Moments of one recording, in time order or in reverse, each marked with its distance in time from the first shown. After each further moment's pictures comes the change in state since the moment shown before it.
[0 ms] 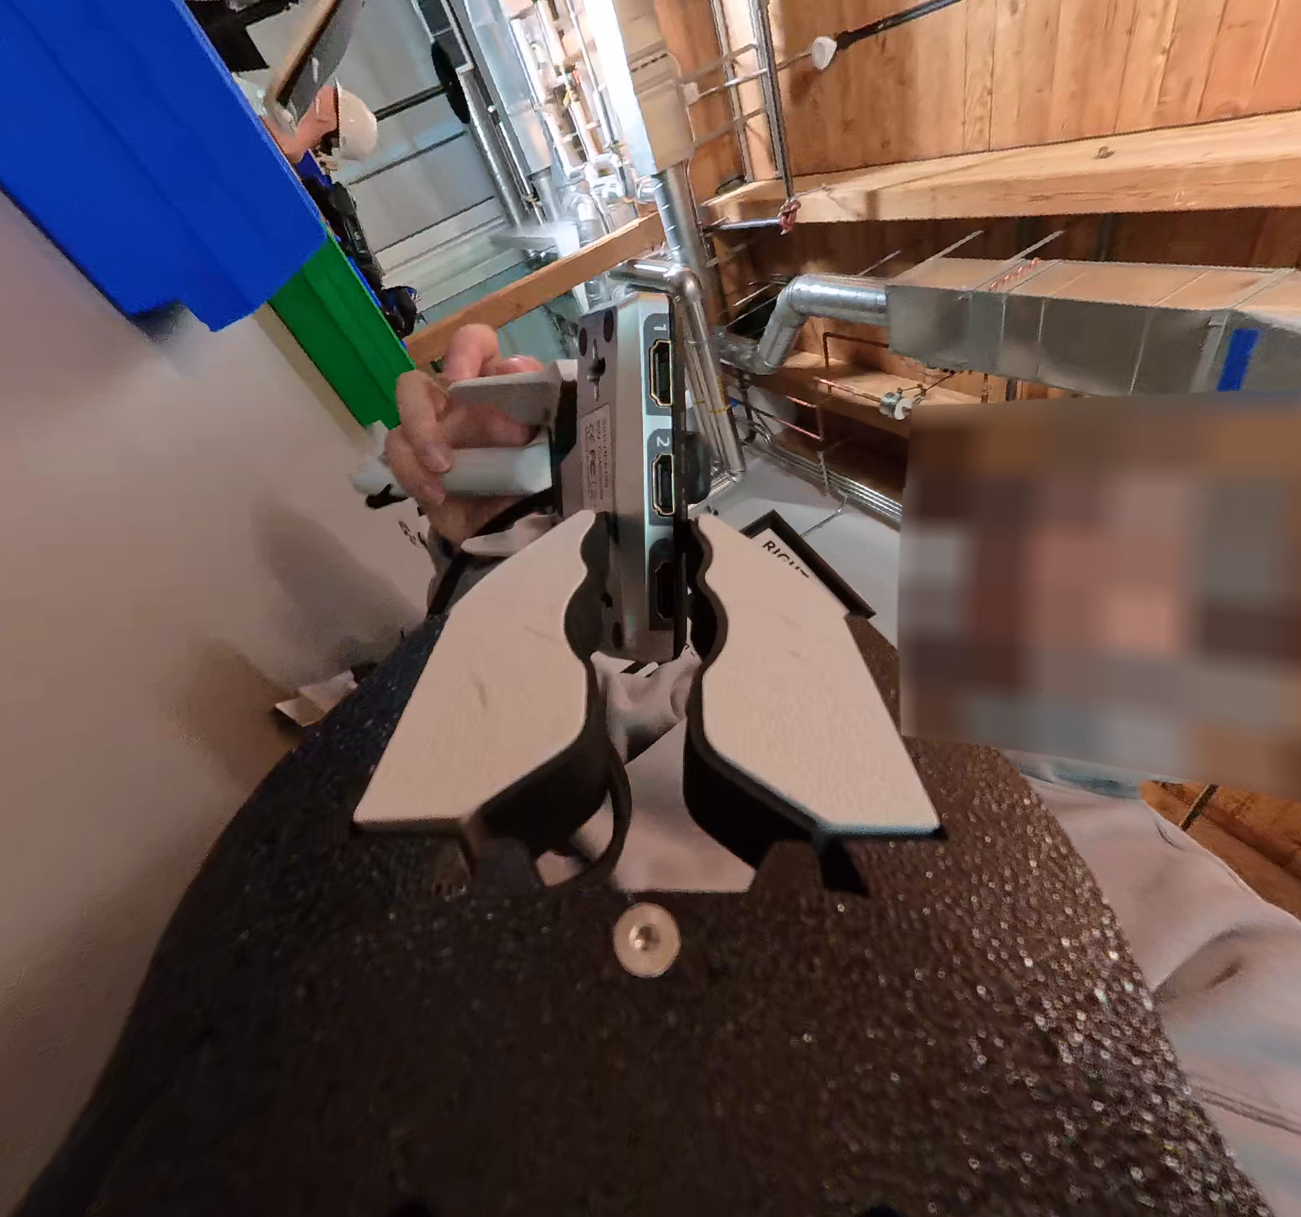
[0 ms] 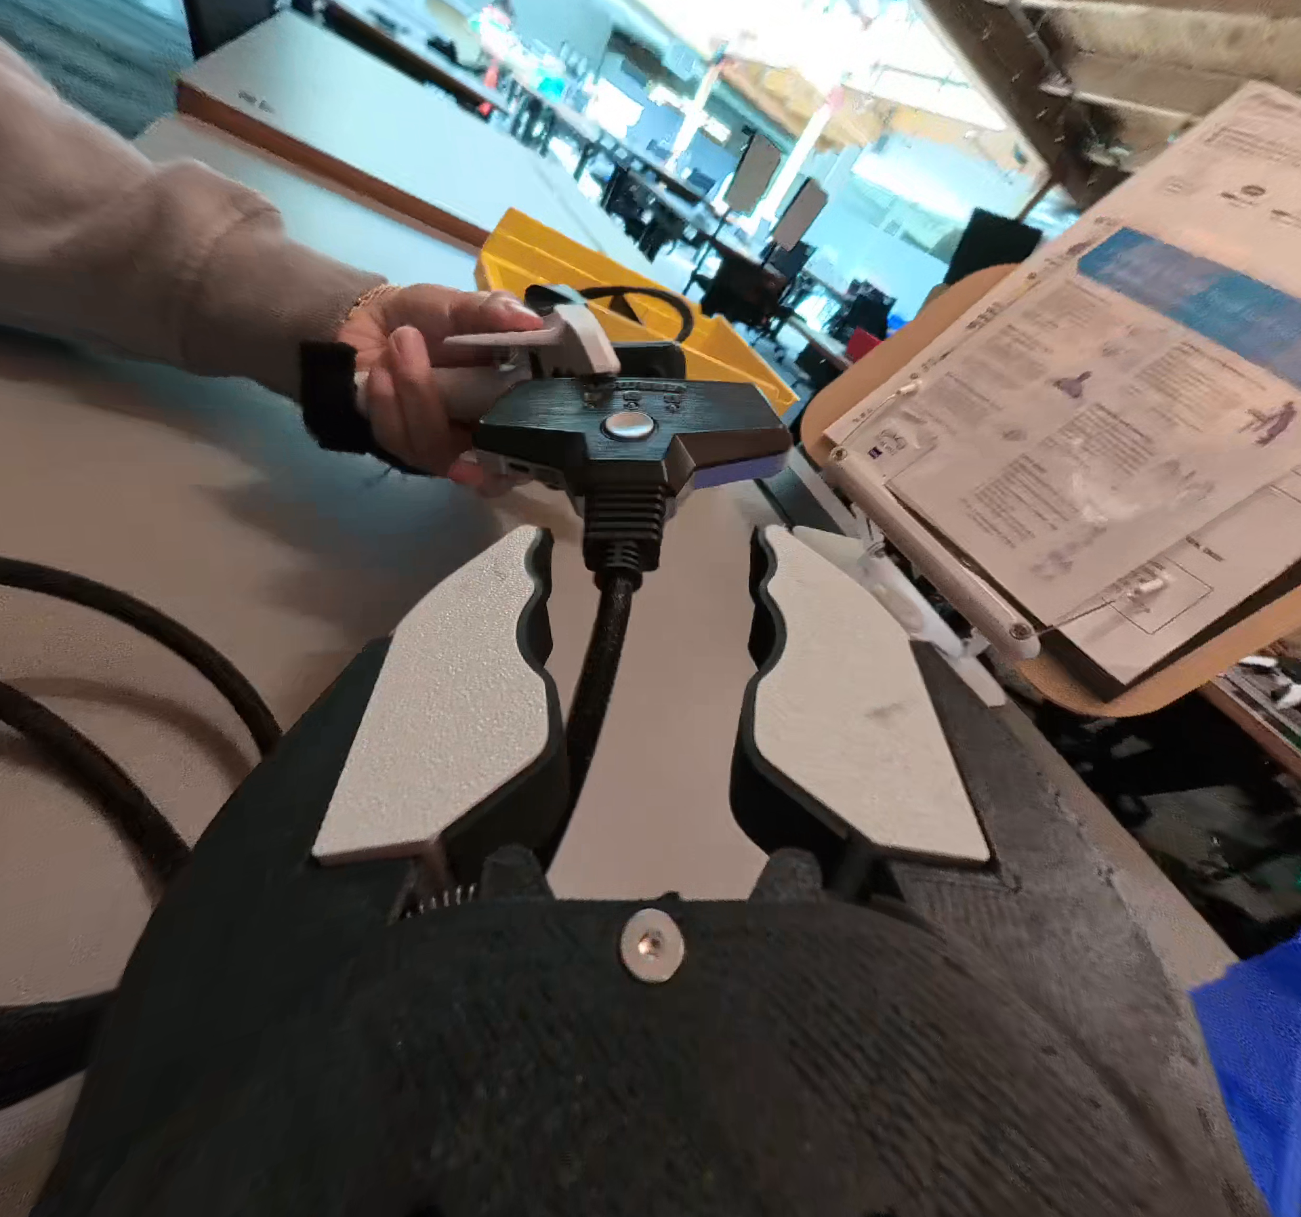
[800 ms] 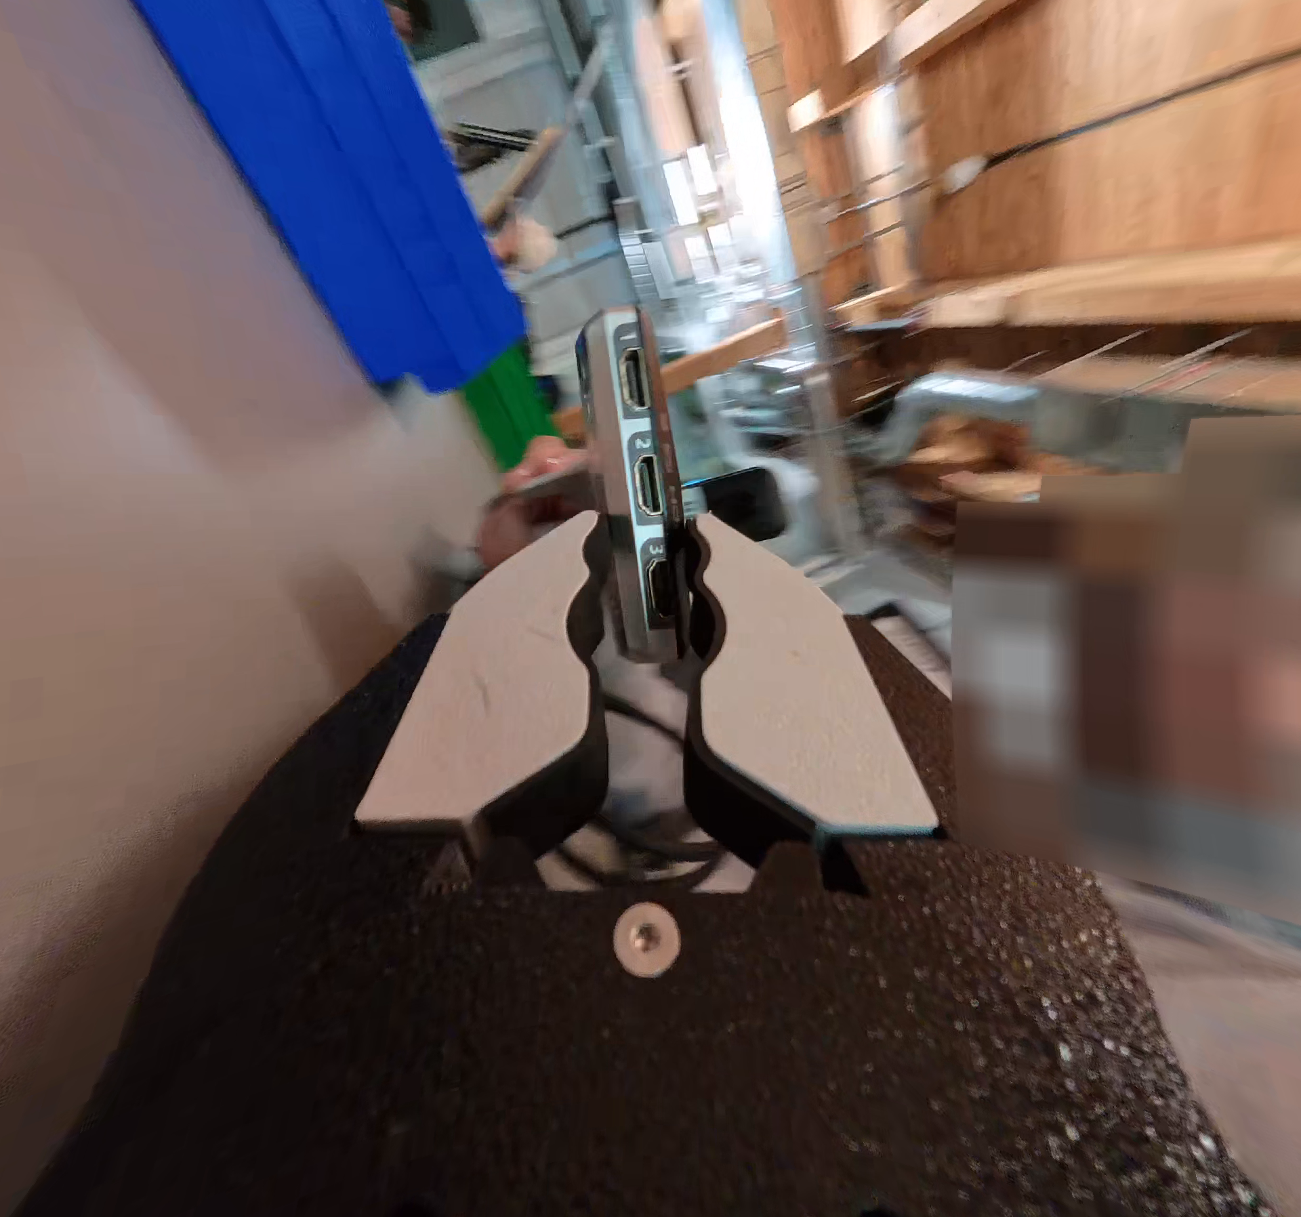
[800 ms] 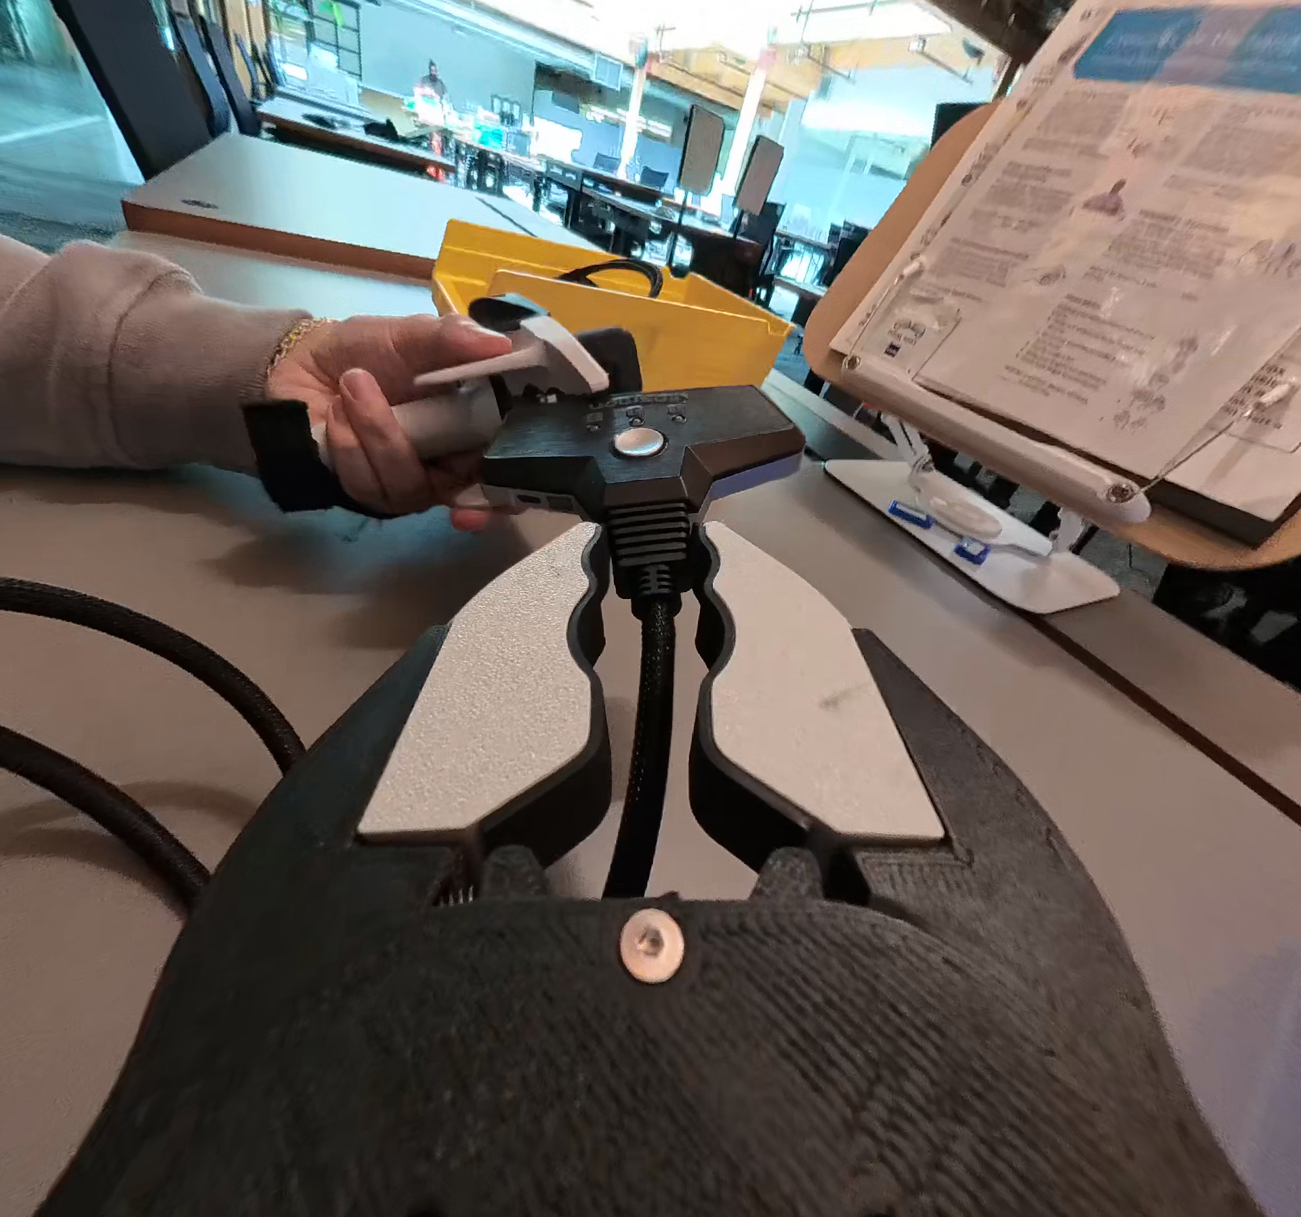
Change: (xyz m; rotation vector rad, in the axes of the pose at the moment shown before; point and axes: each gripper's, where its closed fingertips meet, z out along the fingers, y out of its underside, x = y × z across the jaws) left arm -0.036 -0.016 -0.013 0.149 -0.190 -0.004; right arm 0.003 0.040 0.017 0.010 0.055 0.258
